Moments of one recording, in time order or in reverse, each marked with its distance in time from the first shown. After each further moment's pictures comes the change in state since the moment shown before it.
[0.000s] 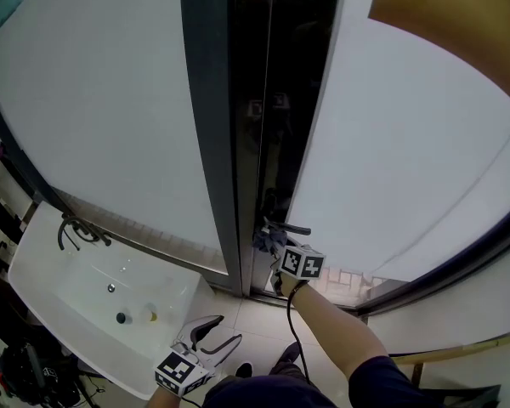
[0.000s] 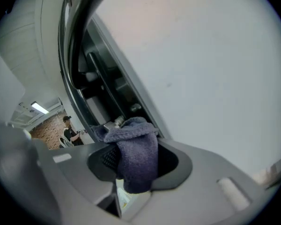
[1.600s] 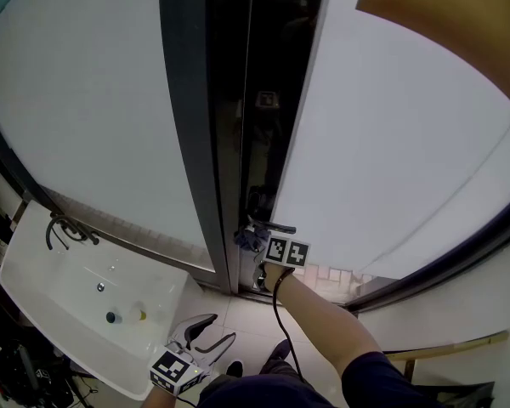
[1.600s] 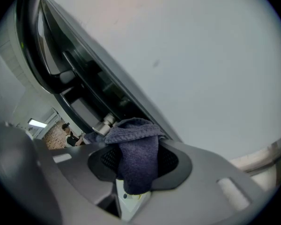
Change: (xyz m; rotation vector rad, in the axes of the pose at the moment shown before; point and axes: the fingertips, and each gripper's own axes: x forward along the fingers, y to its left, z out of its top) left arm 0.020 -0.004 -0.003 -0.010 0.002 -0.012; right arm 0.016 -0.003 -0.013 0.182 0.126 -0.014
